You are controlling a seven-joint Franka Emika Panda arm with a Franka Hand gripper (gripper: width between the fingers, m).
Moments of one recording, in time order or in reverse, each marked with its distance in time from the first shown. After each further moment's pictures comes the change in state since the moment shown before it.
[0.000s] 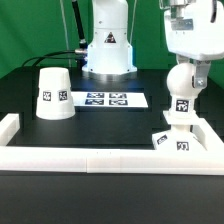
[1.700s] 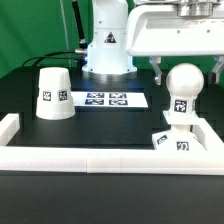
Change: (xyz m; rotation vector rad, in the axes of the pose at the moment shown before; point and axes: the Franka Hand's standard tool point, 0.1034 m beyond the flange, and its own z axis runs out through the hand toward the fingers) arm 0.009 -0.004 -0.002 -0.084 0.032 -1.544
